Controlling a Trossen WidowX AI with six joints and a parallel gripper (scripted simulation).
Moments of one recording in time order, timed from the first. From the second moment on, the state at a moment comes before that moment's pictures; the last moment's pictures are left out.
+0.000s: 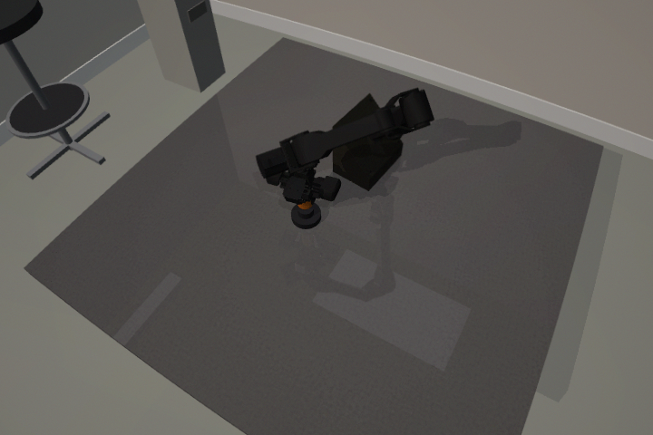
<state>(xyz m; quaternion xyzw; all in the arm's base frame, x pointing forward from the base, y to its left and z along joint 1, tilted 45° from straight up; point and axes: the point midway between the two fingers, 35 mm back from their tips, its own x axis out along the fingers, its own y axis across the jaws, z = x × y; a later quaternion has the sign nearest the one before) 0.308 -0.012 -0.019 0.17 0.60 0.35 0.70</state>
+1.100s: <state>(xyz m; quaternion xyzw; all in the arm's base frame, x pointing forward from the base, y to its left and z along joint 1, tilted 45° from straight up) 0.308 -0.011 -0.019 0.09 0.56 0.41 0.71</state>
